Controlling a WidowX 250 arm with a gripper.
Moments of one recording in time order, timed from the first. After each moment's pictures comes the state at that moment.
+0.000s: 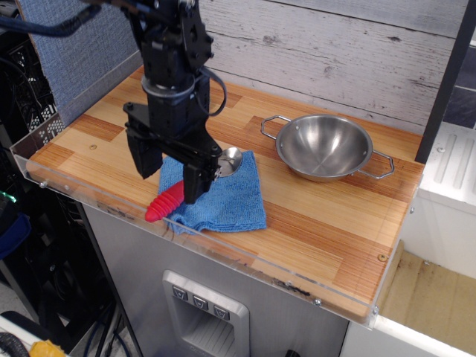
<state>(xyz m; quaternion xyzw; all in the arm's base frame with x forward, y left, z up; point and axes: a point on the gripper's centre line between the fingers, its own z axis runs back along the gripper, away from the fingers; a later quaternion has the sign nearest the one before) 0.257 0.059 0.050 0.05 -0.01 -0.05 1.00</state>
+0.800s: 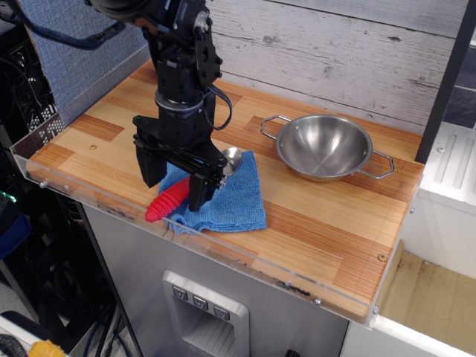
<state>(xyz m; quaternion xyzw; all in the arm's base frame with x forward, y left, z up) 0.267 0.061 0.029 0.06 0.01 -0.04 1.00</state>
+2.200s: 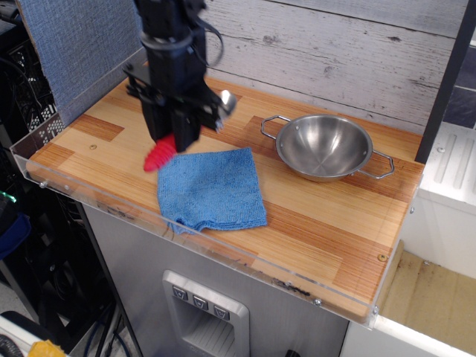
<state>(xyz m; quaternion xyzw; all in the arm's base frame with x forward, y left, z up) 0.289 0.081 0.080 0.03 -0.04 -0.02 1.00</state>
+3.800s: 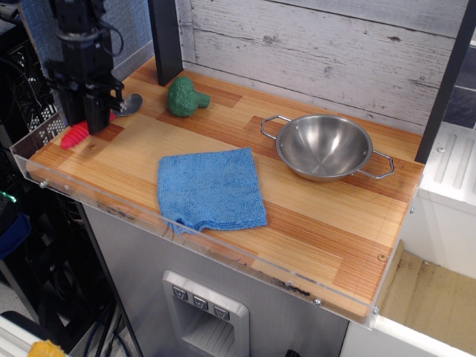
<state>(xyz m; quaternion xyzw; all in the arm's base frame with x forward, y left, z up) 0.304 0.215 0.024 0.04 0.06 0.03 1.00</state>
